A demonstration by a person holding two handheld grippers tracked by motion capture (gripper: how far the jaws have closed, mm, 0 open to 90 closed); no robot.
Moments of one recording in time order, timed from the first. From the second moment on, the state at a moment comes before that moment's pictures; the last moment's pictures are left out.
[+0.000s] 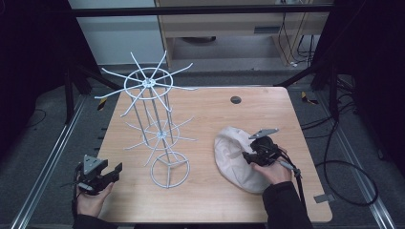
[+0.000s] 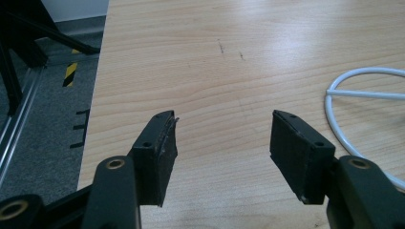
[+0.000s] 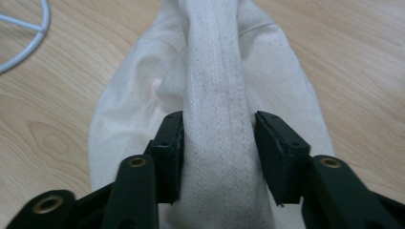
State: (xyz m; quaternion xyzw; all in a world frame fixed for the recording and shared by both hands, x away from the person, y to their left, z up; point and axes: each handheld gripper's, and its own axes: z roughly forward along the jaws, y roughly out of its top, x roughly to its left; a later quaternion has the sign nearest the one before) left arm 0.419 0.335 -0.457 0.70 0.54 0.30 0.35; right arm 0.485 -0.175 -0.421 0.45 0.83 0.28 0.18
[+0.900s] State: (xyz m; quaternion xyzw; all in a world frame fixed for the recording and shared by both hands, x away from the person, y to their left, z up) left arm 0.420 0.336 -0.458 0.70 0.55 0.29 0.35; right arm 0.472 -0.183 -0.405 0.46 0.81 0.31 0.18
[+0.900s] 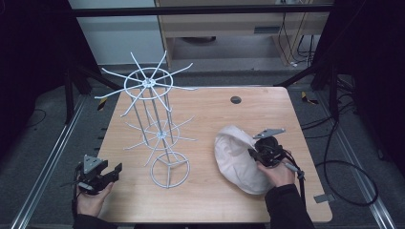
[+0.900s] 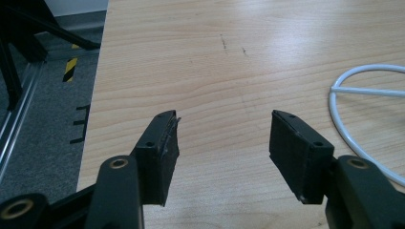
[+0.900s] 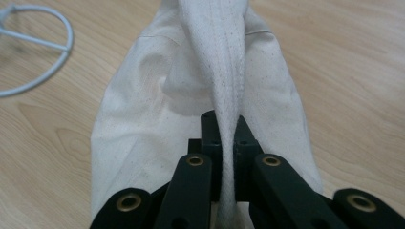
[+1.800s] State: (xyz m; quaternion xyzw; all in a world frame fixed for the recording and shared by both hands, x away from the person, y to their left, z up) left arm 0.419 0.334 -0.458 0.70 0.55 0.30 0.35; right arm 0.420 -0.220 -0.368 0.42 0.71 0.50 0.26
